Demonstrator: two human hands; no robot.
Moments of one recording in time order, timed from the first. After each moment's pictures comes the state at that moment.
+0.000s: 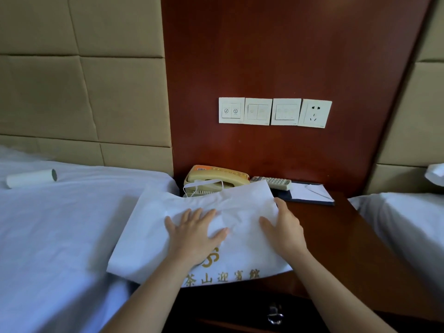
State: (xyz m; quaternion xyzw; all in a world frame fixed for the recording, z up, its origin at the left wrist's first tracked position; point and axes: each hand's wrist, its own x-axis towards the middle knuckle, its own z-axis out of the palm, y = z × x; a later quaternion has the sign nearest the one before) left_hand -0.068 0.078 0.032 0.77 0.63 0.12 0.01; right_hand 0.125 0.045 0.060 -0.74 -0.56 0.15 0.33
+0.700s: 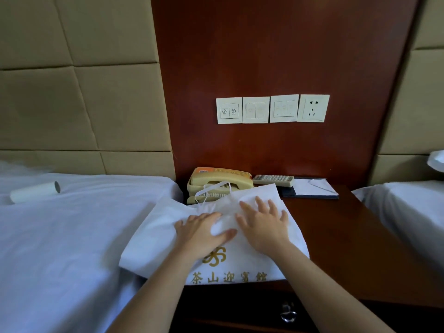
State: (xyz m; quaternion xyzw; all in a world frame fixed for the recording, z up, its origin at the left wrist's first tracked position) left_hand -0.076 0.102 0.035 0.80 0.59 0.11 0.05; right_hand 0.083 0.063 0.058 -0.73 -0.67 0.06 0.15
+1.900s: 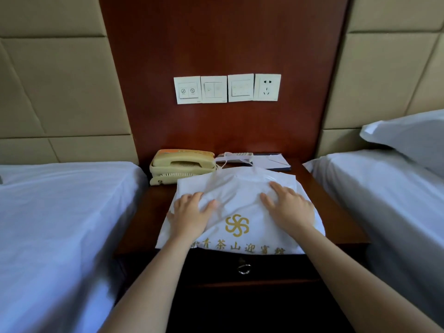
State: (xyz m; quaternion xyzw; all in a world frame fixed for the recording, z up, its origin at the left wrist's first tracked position) left_hand -0.015 0.076 0.010 0.74 0.61 0.24 0.14; right_hand 0.195 -0.003 0.036 -0.82 -0.52 0.01 0.24
